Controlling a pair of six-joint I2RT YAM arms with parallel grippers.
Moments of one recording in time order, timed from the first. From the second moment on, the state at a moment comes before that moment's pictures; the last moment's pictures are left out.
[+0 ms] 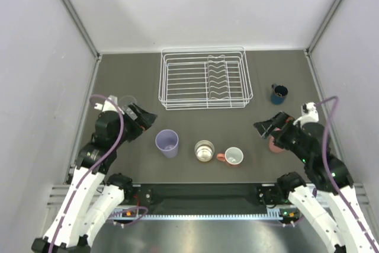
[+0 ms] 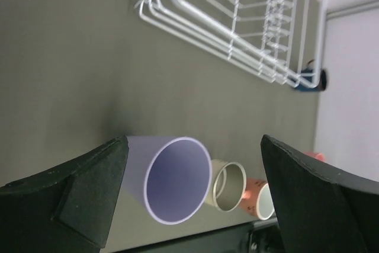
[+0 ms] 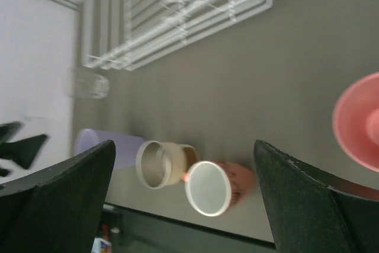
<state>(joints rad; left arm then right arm) -0.27 0.57 0.71 -0.59 0.05 -0.90 0.37 0.33 0.73 -0.74 -0.01 0.81</state>
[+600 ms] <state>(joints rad) -0.49 0.96 0.84 -0.72 0.07 -0.80 0.37 0.59 0.74 -0.83 -0.18 0.51</state>
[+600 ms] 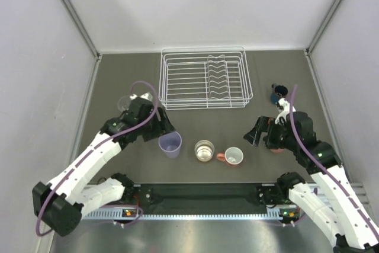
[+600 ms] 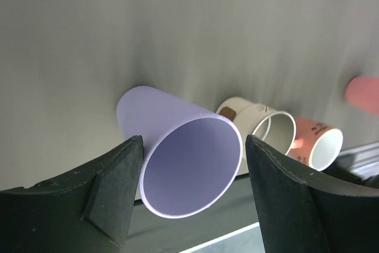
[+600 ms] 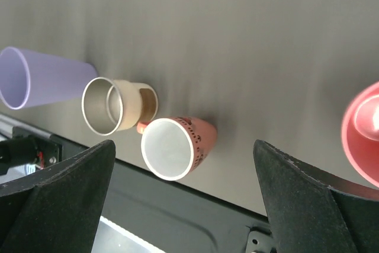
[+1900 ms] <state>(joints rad) -0.75 0.96 0.93 -0.91 -0.14 -0.86 0.37 0.53 0.69 -0.80 -0.28 0.49</state>
